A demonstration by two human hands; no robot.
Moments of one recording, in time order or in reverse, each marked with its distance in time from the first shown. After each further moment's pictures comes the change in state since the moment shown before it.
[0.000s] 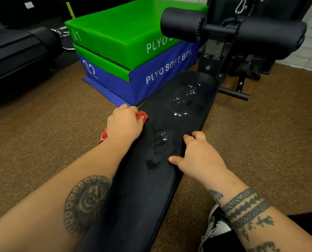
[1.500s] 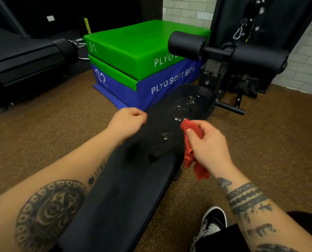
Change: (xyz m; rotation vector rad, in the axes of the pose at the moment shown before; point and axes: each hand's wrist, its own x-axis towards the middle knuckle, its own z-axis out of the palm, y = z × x) left_hand -0.042 0.013 -0.077 -0.656 -0.258 -0.230; right_hand -0.026 0.016 -0.027 0.518 0.472 -0.215
